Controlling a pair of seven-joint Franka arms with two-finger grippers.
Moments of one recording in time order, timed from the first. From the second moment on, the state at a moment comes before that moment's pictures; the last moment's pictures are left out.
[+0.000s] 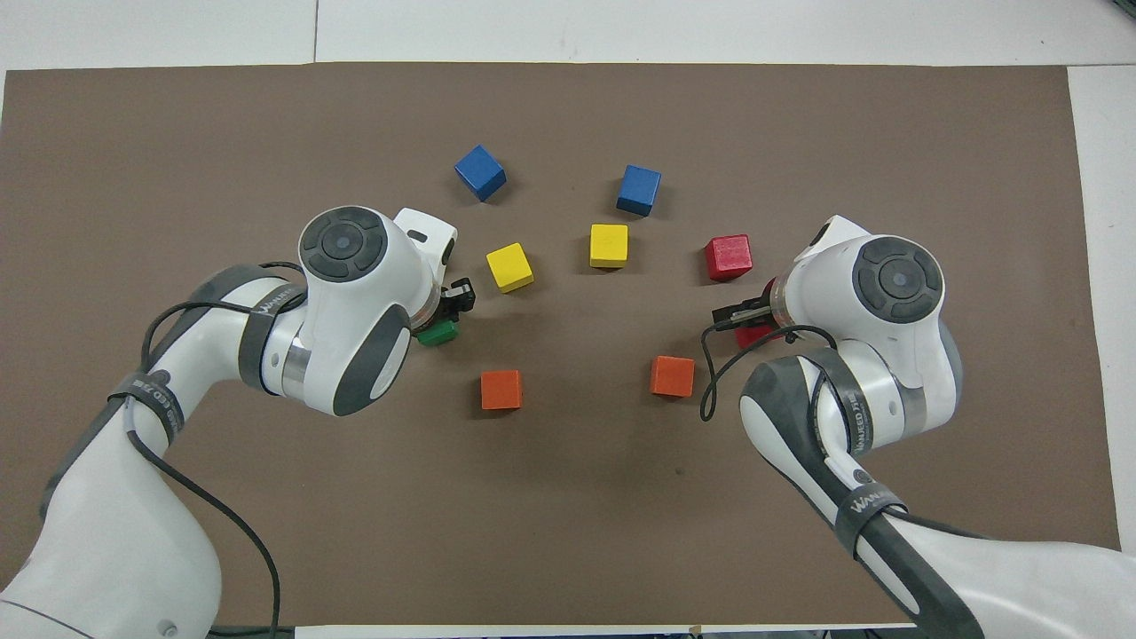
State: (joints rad) left arm -0.39 0.27 -0.05 -1.95 0.00 2.17 -0.74; right arm 0.23 0.16 0.03 -2.16 -0.03 2.38 0.11
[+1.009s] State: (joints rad) left arm 0.07 0.21 -0.04 -1.91 0.00 2.13 -0.04; right arm 0.23 0.21 0.03 -2.16 -0.03 2.42 0.14
